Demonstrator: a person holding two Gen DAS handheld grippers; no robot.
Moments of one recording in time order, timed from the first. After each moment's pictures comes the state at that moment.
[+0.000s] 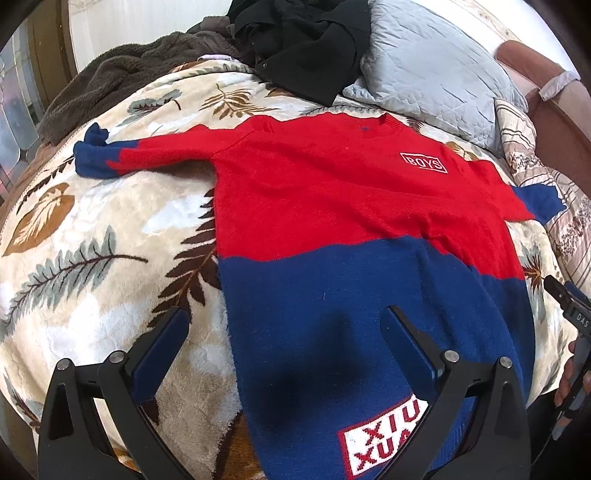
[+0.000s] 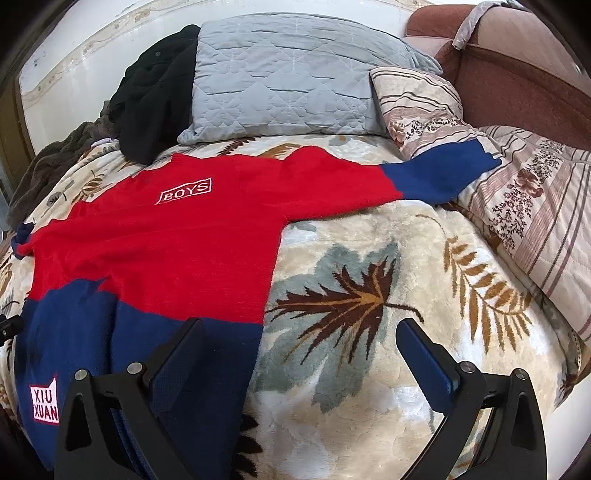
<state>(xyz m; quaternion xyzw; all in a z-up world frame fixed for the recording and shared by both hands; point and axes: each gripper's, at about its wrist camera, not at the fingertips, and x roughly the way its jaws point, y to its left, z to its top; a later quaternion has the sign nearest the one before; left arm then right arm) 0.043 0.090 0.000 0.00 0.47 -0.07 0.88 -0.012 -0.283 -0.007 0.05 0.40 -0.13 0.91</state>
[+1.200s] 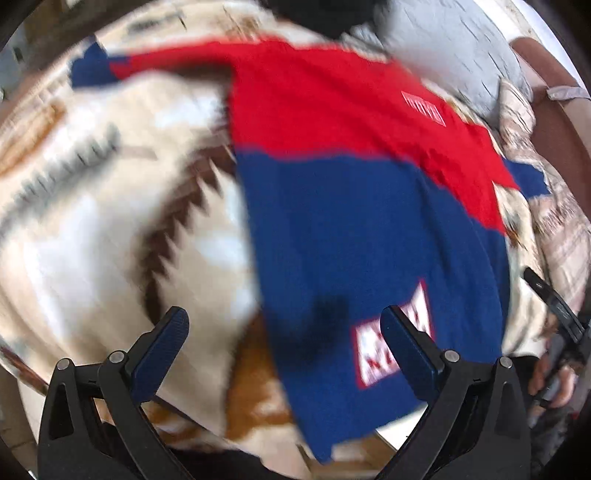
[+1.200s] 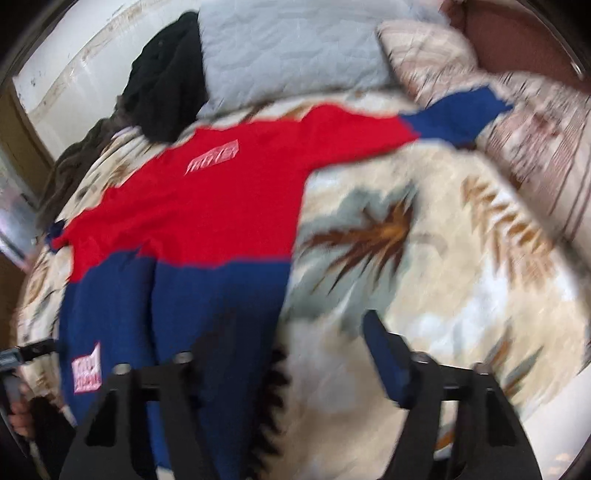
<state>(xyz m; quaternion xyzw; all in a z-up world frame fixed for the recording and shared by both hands) 0.017 0.121 -0.021 -0.05 0.61 -0.12 0.78 -0.039 -0.282 -0.021 0.15 0.48 -0.03 0.86</state>
